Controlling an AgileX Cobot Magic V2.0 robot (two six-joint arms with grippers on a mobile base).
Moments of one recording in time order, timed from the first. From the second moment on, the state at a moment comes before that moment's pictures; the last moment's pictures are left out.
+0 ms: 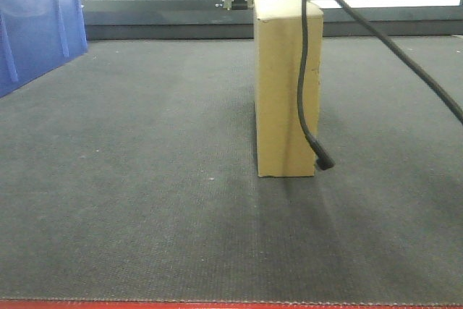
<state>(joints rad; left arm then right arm) -0.07 -0.01 0.03 -0.09 0.11 0.02 0.61 1.89 -1.92 -0.38 1.13 0.73</state>
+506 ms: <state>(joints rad) -0.07 -0.01 0.03 -0.09 0.11 0.02 0.60 1.98 -1.92 -0.38 1.12 0.73</state>
